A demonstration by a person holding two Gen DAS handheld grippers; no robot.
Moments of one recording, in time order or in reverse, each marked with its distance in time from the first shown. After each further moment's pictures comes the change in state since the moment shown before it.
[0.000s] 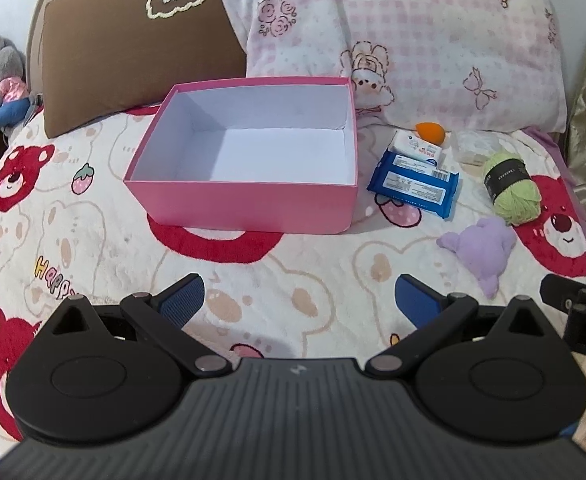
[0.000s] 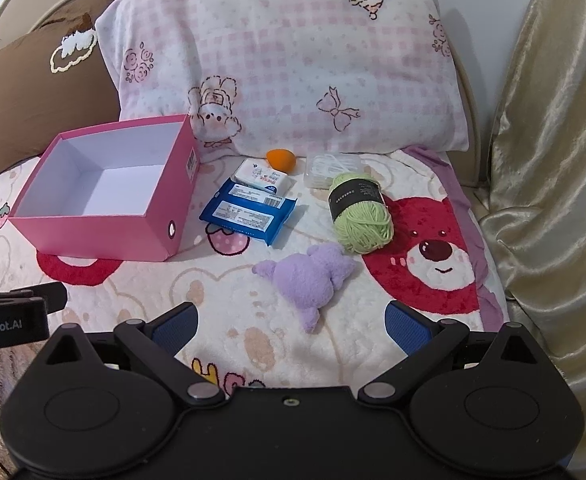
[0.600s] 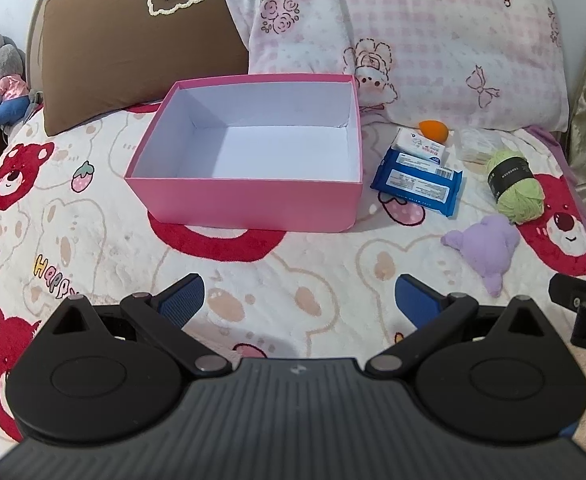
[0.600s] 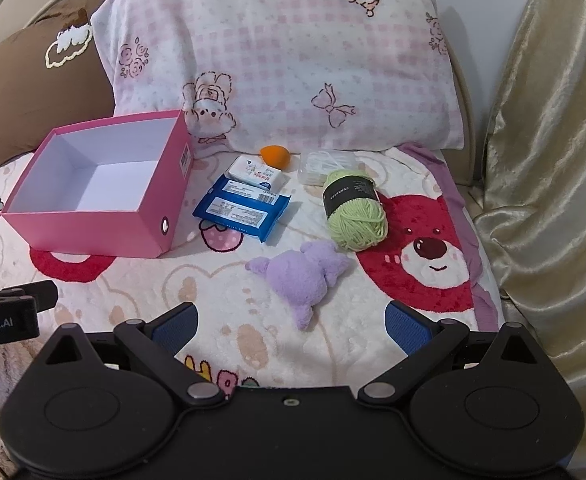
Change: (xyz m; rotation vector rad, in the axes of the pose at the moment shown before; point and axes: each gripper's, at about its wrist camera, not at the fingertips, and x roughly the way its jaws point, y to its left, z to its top) left arm 0.006 0.004 -0.004 -0.009 -0.003 -0.002; right arm 0.001 0.000 0.000 -0.009 0.009 -0.022
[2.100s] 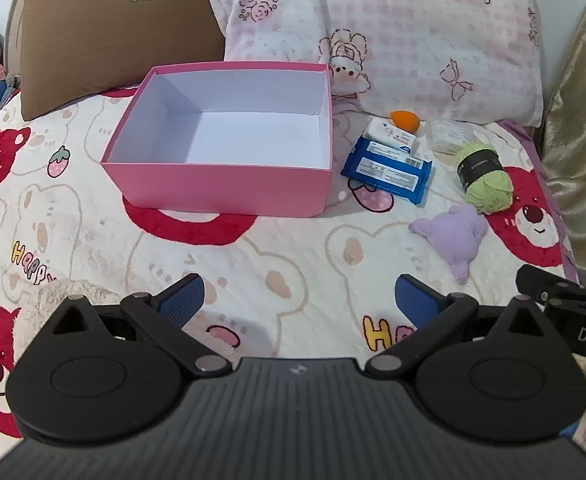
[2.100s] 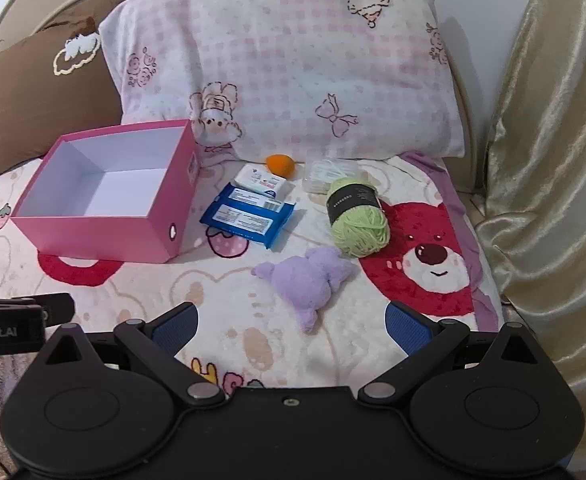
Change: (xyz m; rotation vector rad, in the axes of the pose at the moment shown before) left arm -0.012 -0.002 -0.002 -0.014 0.048 -0.092; right arm -0.011 0.002 -0.003 -0.002 -0.032 0.012
